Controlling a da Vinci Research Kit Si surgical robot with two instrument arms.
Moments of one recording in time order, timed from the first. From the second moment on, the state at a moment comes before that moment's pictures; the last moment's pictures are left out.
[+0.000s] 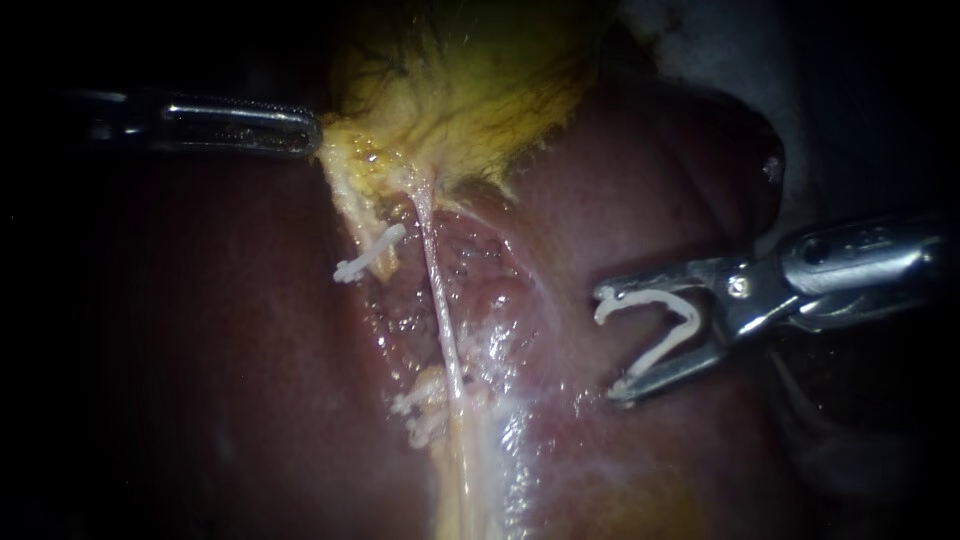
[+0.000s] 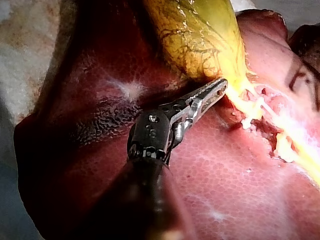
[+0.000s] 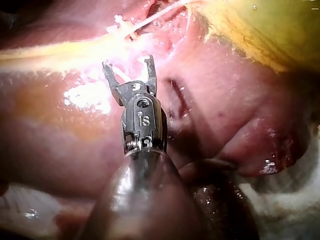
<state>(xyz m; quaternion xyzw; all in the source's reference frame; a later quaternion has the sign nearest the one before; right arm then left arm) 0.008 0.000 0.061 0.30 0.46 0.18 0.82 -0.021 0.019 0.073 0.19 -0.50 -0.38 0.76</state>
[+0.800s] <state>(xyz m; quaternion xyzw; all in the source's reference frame) 0.013 0.000 0.067 0.38 0.49 0.23 0.75 -0.022 0.019 0.073 0.19 -0.50 -0.38 0.76</state>
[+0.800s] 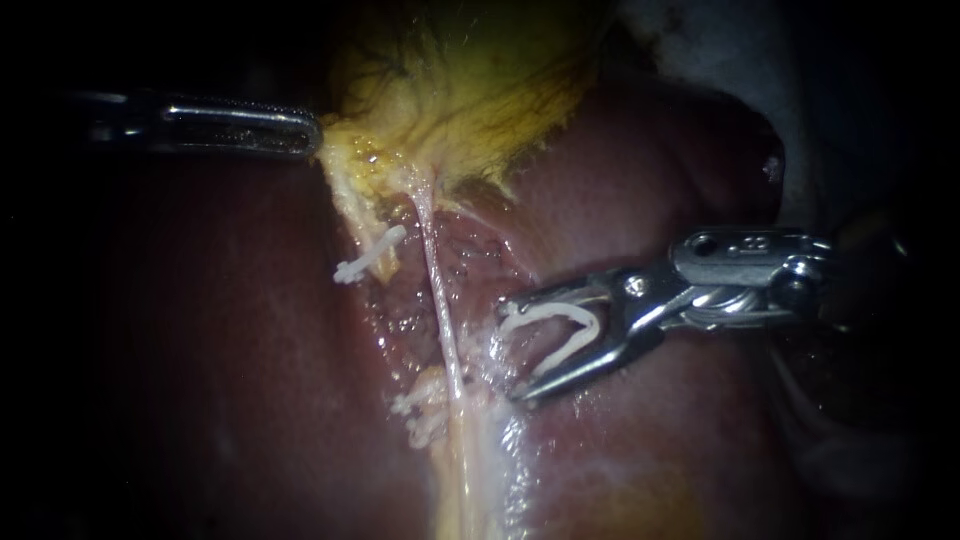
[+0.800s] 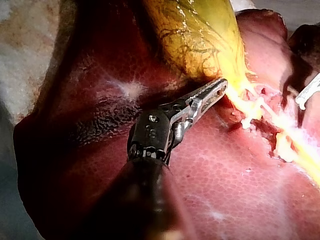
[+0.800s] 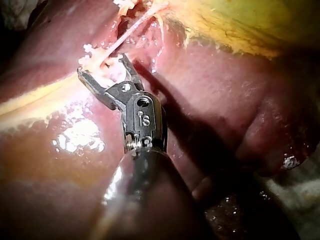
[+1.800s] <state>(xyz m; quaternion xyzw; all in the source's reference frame) 0.016 -0.002 0.075 0.43 0.47 0.25 0.73 -0.022 0.019 0.073 0.19 -0.50 -0.38 0.76</state>
